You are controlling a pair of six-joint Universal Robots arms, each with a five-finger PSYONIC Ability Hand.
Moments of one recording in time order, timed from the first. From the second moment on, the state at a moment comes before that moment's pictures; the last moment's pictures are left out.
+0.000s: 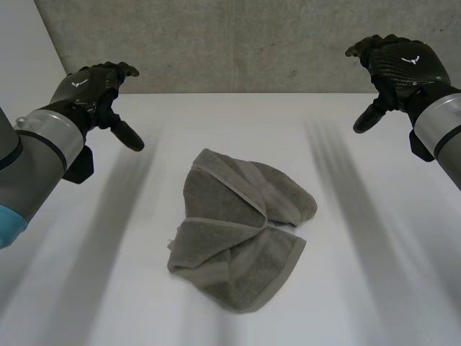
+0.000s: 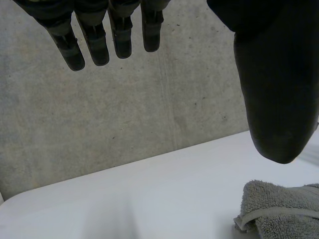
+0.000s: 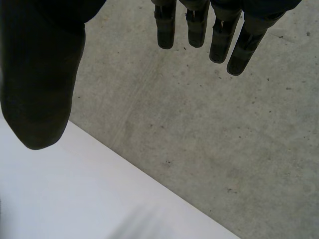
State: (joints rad) left arm 4.38 -1.80 -1.38 3.10 -1.54 3.04; right arm 1.81 -1.35 1.39 -0.08 1.35 2.98; left_hand 0.26 0.23 0.22 0.22 0.06; right_hand 0.23 0.25 0.18 0.23 0.06
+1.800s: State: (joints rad) left arm 4.20 -1.89 -1.58 3.25 -1.64 2.90; right arm 1.98 -0.96 1.12 -0.01 0.83 2.26; left_hand 1.31 1.28 0.22 0.22 1.14; right_hand 1.31 1.30 0.18 0.23 1.15
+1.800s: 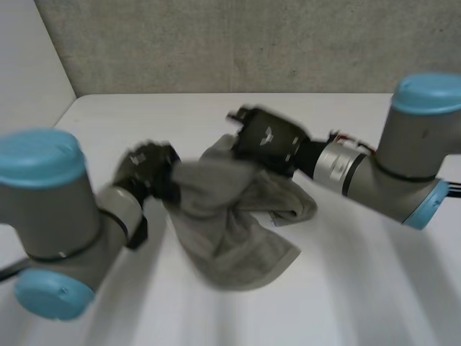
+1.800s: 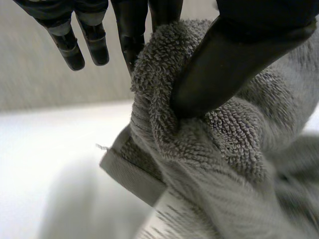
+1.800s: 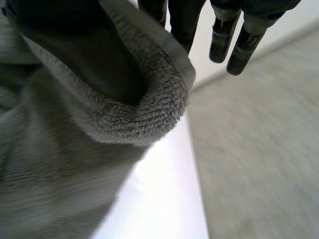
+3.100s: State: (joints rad) left arm 4.30 -1.84 -1.72 3.11 -1.42 3.09; right arm 1.89 -1.06 1.26 0.17 0.84 2.50; left_hand 0.53 0.51 0.22 0.22 0.31; right_hand 0.30 0.32 0.18 0.23 0.09
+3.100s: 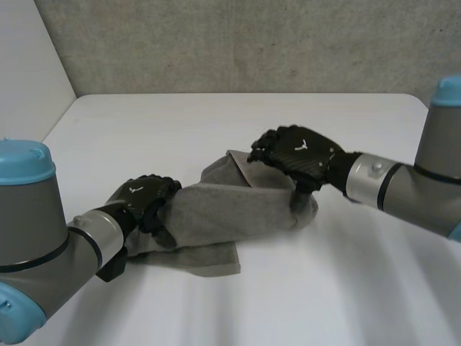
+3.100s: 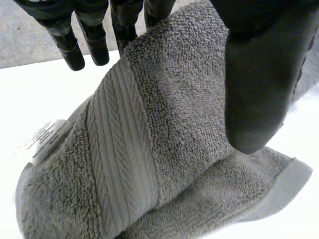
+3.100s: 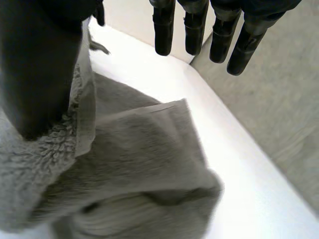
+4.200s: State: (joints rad) left arm 4.30 -1.65 -1.86 3.10 -1.42 3.30; right arm 1.86 -0.88 0.93 0.69 0.69 1.73; left_hand 0.29 0.24 0.22 0.22 0.05; right_hand 0.24 0.26 0.18 0.23 0.07
